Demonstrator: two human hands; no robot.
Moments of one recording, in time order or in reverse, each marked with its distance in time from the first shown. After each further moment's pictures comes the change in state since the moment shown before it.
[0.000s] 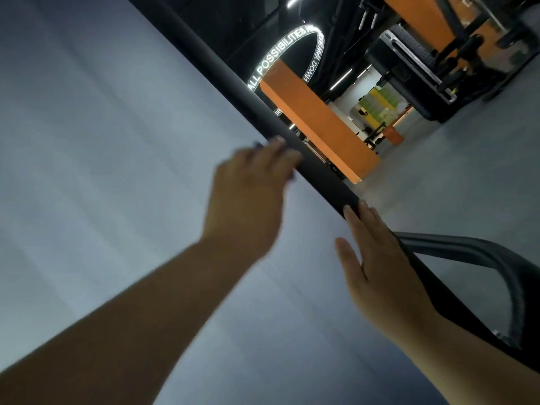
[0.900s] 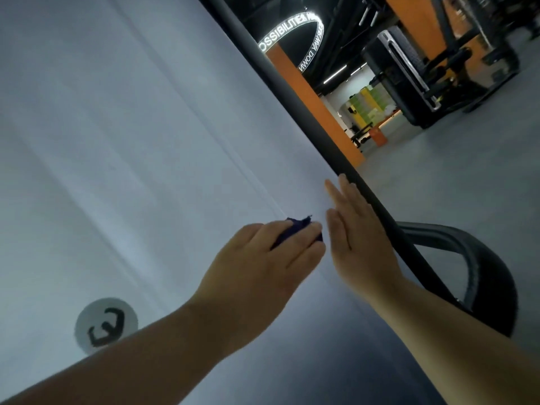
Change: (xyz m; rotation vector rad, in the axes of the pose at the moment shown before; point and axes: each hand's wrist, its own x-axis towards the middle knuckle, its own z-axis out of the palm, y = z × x) left_hand -0.124 0.019 -0.048 -0.171 -0.172 0.316; right_hand -0.020 -0.028 0.005 -0.022 0.038 -0.140
